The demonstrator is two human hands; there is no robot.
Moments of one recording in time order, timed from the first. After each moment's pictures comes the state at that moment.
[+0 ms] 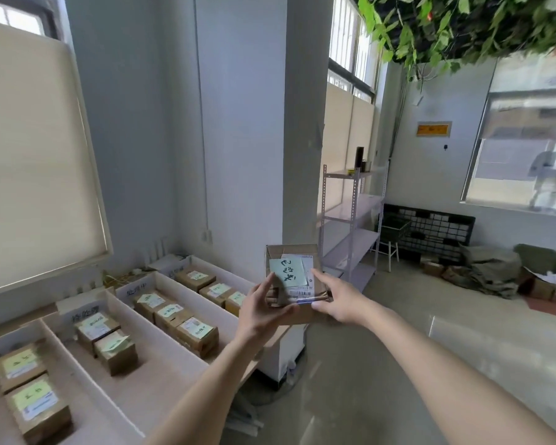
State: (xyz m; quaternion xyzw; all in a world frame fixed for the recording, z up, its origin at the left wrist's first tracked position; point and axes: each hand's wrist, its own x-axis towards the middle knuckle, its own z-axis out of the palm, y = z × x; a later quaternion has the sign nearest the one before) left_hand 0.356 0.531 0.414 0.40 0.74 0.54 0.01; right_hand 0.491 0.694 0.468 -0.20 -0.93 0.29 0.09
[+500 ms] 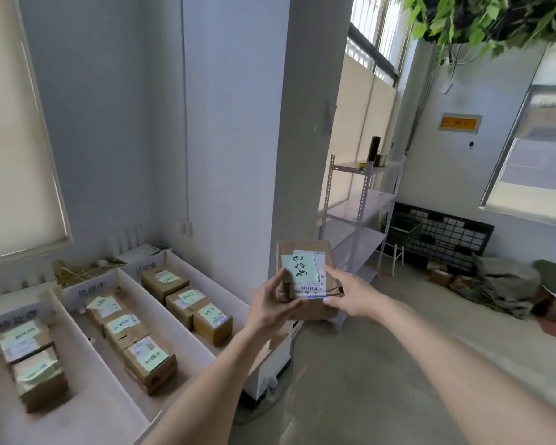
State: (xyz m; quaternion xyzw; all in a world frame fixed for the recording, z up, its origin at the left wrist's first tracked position) left_hand 0.218 0.781 0.402 0.37 0.74 0.56 0.08; right_hand 0.343 0.947 0.468 -0.23 -0.94 0.25 0.04
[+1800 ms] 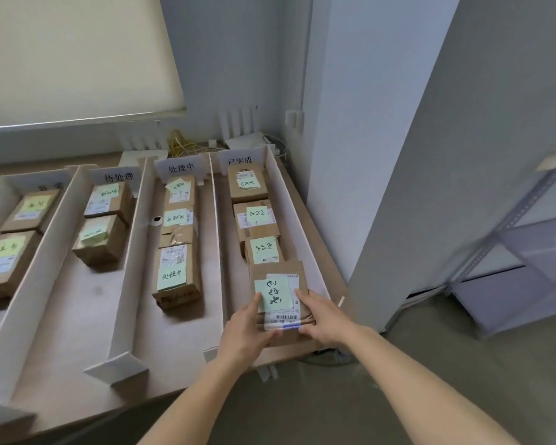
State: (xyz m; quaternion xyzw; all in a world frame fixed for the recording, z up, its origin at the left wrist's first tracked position) left_hand 0.008 0.922 0.071 -0.04 0.92 0.37 0.10; right_hand -0.027 1.125 0.102 0.10 -0.93 0.25 -0.25
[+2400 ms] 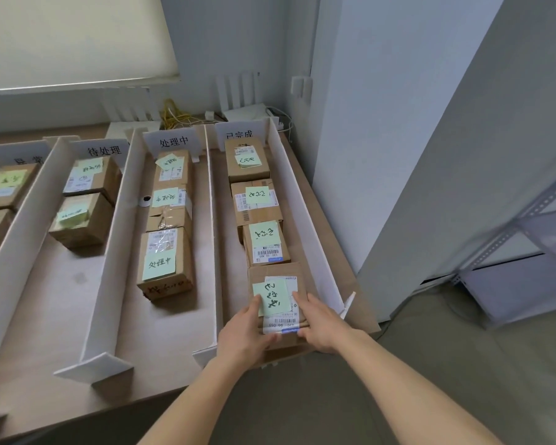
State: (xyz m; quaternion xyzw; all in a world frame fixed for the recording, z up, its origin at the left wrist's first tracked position) left_hand -0.024 0.924 0.009 -0.05 0.95 0.25 0.16; right_hand -0.057 1.111 0.027 0.07 -0.92 0.22 -0.31
